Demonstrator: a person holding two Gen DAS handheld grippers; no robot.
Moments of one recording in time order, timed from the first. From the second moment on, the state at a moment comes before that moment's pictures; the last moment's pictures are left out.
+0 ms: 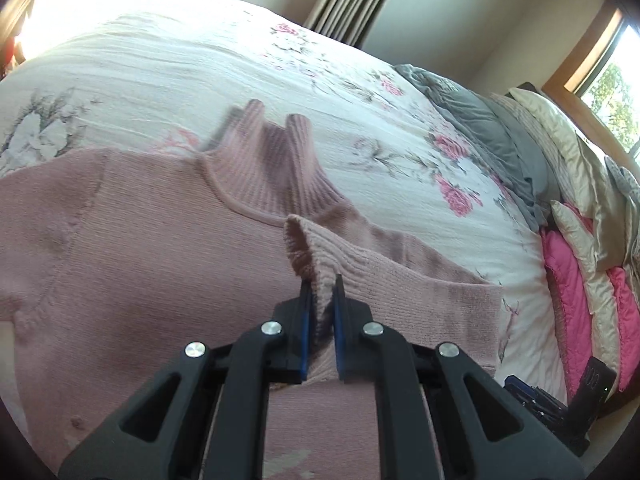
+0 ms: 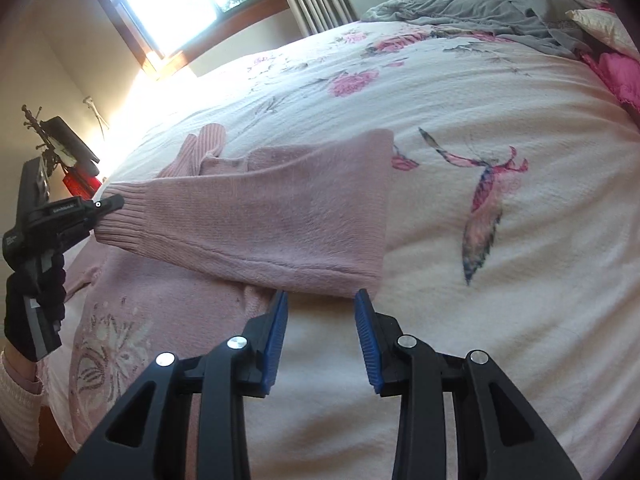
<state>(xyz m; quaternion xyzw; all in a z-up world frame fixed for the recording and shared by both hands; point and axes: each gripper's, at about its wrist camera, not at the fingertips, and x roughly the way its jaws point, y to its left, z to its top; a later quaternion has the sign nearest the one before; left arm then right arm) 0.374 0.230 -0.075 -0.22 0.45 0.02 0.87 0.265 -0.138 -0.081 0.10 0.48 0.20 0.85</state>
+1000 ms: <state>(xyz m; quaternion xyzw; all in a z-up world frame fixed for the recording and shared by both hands) 0.344 0.328 -0.109 -0.22 0.46 0.08 0.85 0.294 -0.014 -0.107 0.03 0.53 0.22 0.82</state>
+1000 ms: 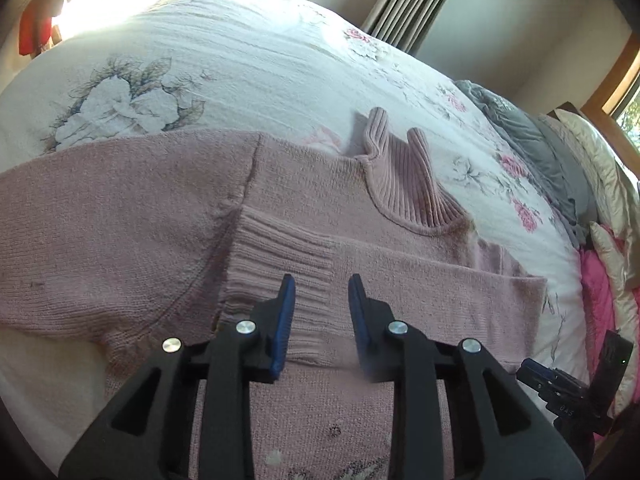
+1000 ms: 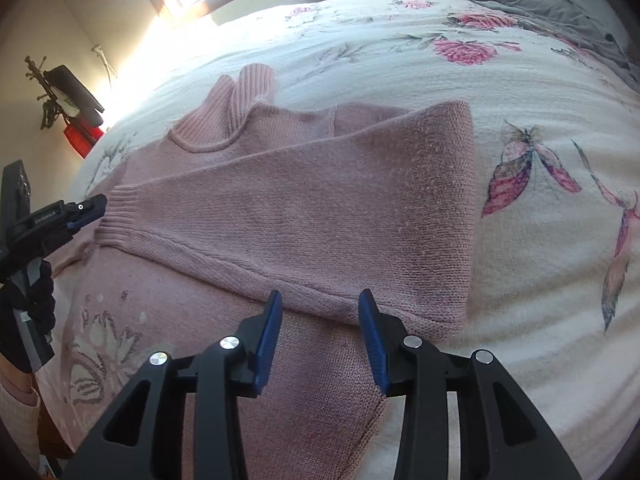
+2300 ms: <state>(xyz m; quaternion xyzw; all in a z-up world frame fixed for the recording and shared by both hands) 0.077 0.658 -0.119 -0.51 0.24 0.29 0.78 0.236 0.072 -0.134 -0.03 0.57 0.26 0.78</state>
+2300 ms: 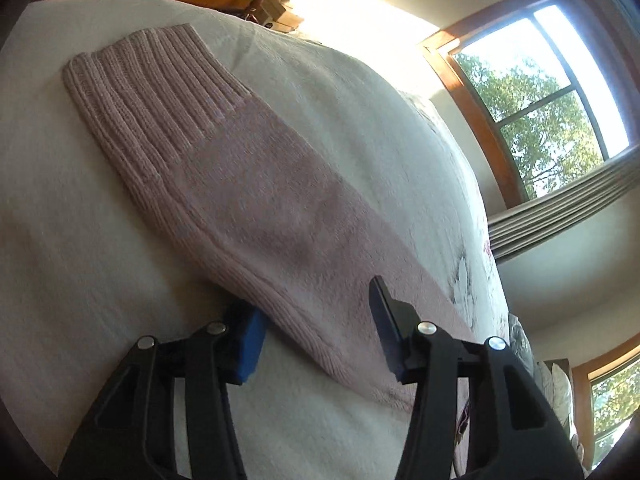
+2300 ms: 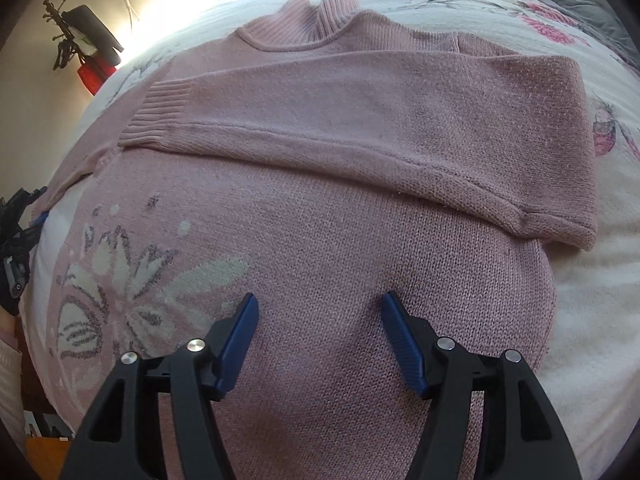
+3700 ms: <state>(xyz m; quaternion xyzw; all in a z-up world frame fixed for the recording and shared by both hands) 0.265 0.421 -0.045 -0.35 0.29 0.06 0.89 0.227 0.049 -0.129 -0.02 0.56 0.26 0.79</state>
